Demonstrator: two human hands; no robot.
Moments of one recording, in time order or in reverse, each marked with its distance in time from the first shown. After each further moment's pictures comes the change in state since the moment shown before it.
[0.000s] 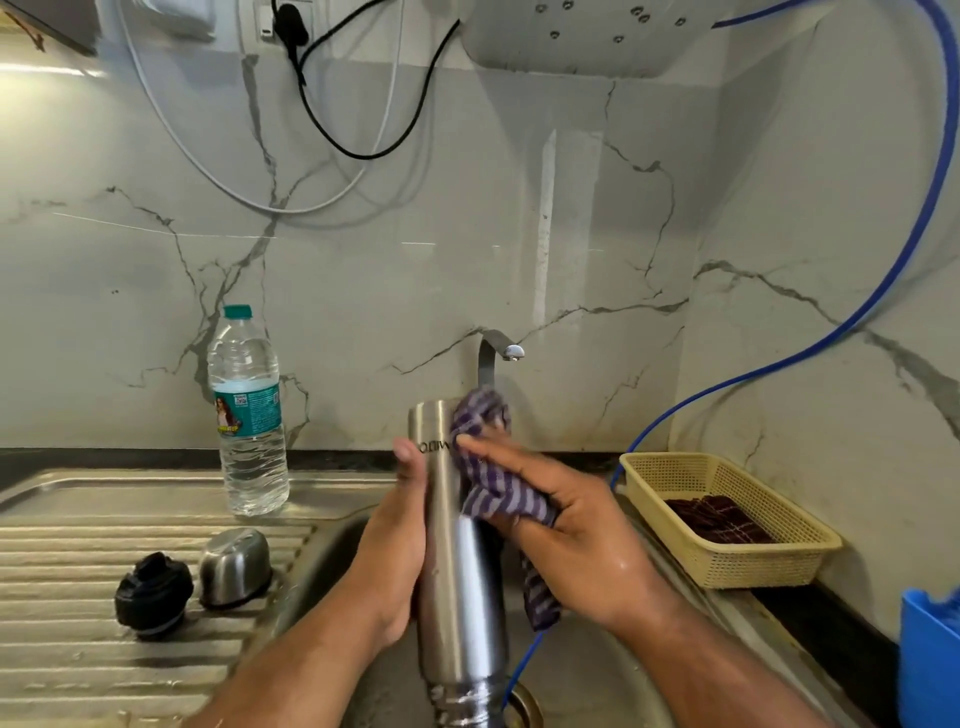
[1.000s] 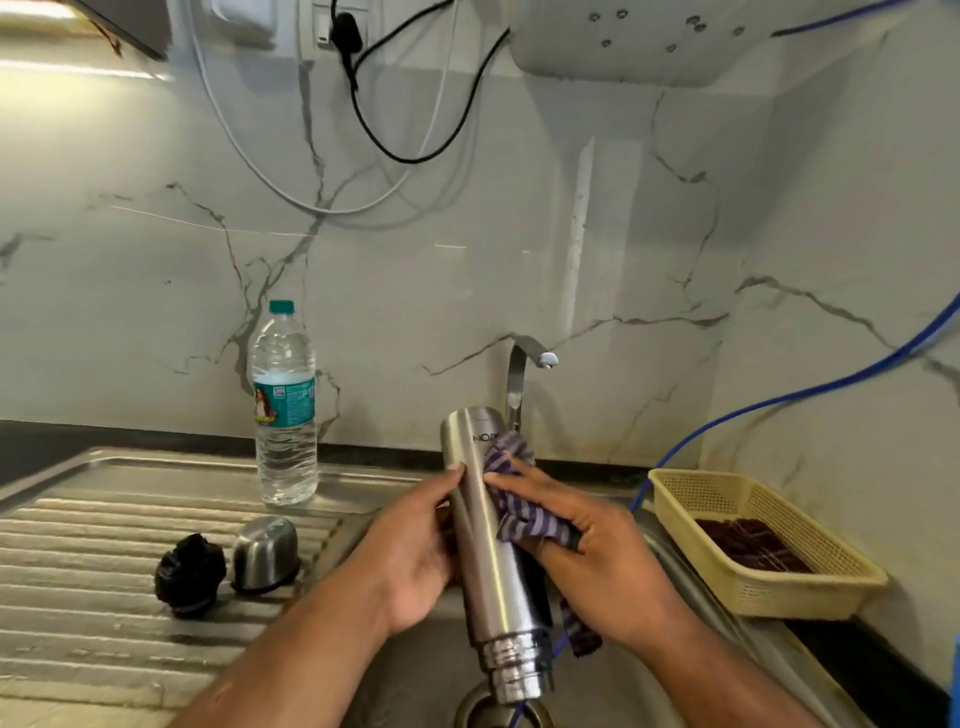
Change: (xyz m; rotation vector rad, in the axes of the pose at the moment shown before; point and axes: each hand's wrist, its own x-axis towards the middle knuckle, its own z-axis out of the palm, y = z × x) left_hand 0.014 0.002 -0.015 -0.329 0.092 -0.299; right_hand 0.000 0.012 0.002 -0.116 -0.042 0.155
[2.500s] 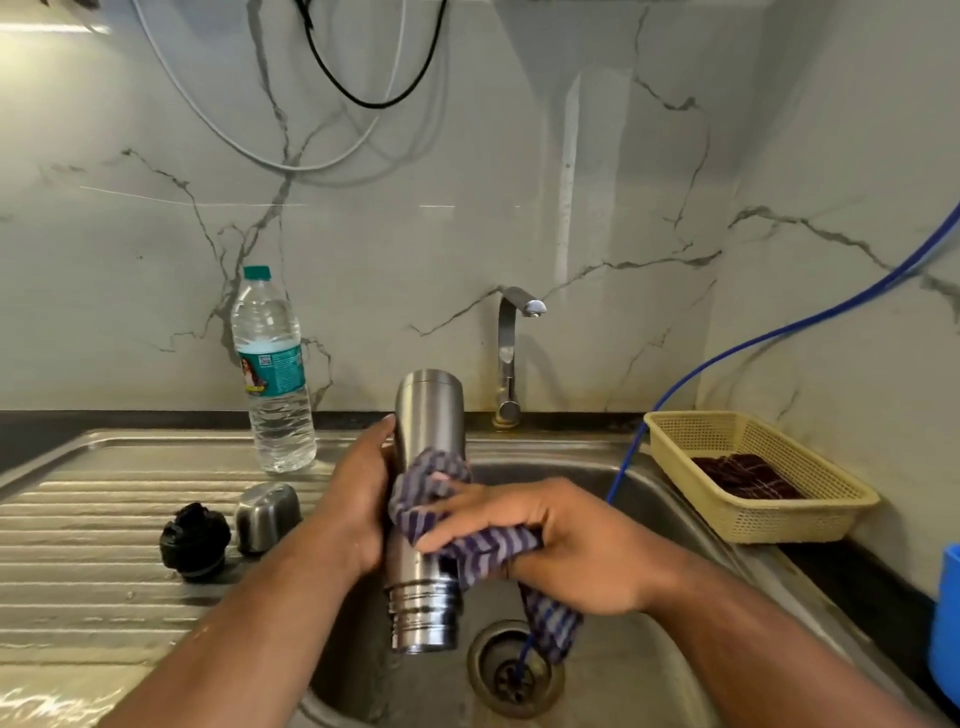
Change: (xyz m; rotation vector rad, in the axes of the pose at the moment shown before) left_hand 0.001 0.012 -0.020 0.069 0.152 -0.065; right_hand -0.007 -0.009 0.003 0.125 -0.544 -0.094
